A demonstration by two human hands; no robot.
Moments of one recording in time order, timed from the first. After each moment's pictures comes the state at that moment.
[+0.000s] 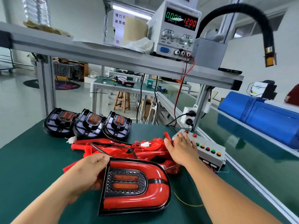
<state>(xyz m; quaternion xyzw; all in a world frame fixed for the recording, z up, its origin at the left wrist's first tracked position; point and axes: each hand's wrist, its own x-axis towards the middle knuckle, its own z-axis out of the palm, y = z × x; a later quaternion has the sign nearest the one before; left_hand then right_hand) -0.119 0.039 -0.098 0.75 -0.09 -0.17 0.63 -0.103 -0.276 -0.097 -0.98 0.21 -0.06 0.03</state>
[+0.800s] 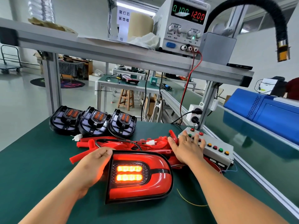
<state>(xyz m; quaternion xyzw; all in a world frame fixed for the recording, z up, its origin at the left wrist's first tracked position) -0.095 0.039 -0.120 0.76 -0.10 -0.08 0.63 -0.086 -0.281 -0.114 -0.97 0.26 -0.05 0.00</state>
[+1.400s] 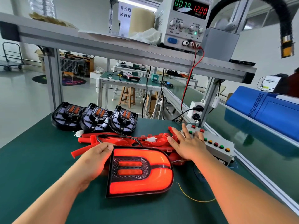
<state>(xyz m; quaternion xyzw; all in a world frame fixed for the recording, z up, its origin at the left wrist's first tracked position) -0.094 0.038 -0.120 0.77 -0.10 -0.08 0.63 -0.093 -0.288 -0.101 -0.98 0.19 0.01 -0.05</state>
